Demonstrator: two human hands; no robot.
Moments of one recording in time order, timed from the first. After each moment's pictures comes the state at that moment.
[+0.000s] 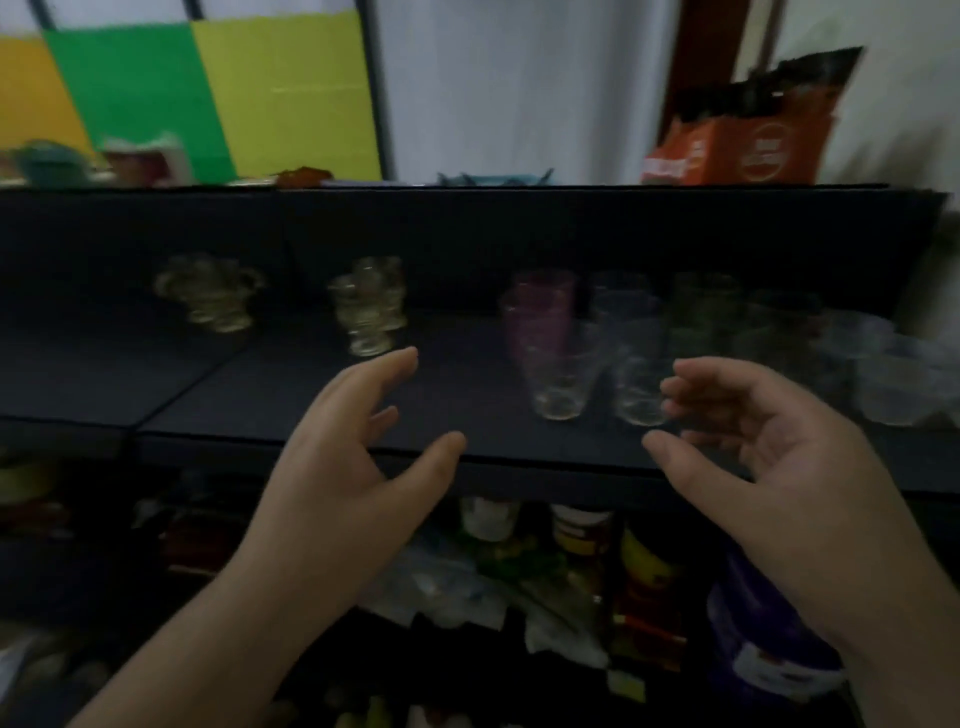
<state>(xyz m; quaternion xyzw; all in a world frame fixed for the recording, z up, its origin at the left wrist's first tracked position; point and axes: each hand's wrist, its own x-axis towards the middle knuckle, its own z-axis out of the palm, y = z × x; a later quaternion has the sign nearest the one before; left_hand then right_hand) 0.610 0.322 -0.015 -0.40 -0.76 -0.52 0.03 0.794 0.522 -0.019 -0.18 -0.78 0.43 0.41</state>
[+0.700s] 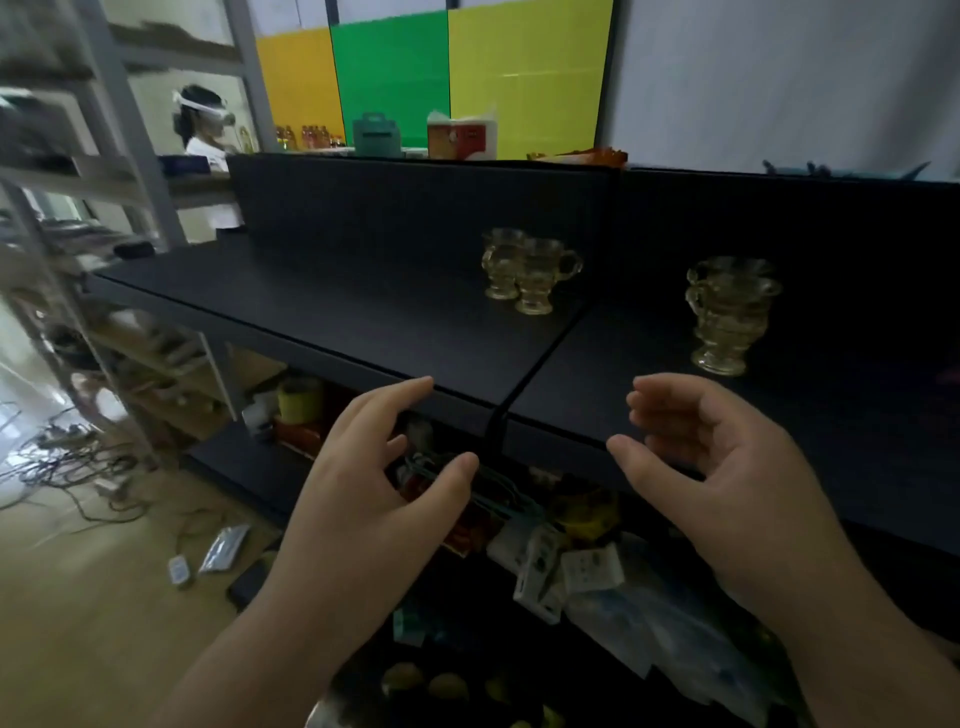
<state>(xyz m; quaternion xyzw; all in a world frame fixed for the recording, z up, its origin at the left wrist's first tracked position) 0.436 0.103 -0.051 -0.24 -0.80 -0.54 0.09 0.517 0.336 -0.046 -0.07 -0.81 0.51 0.29</state>
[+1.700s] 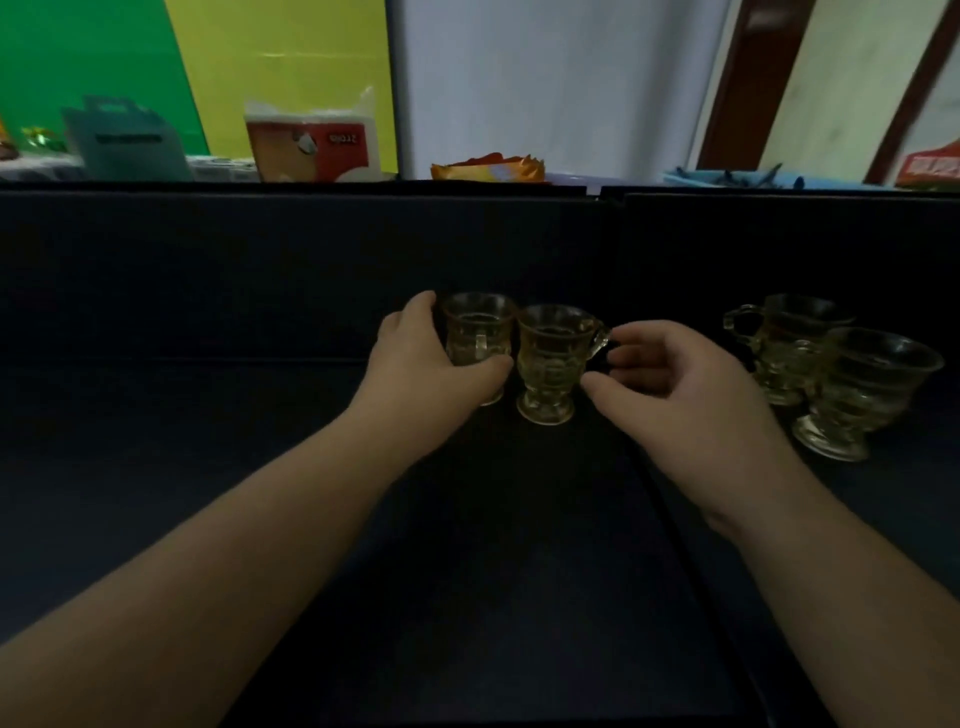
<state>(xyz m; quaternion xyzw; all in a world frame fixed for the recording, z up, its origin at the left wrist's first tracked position) 0.051 0.235 0.003 -0.41 -0.78 -0.46 -0.12 0.238 0.336 -0.014 -0.32 -0.78 0.37 0.39</state>
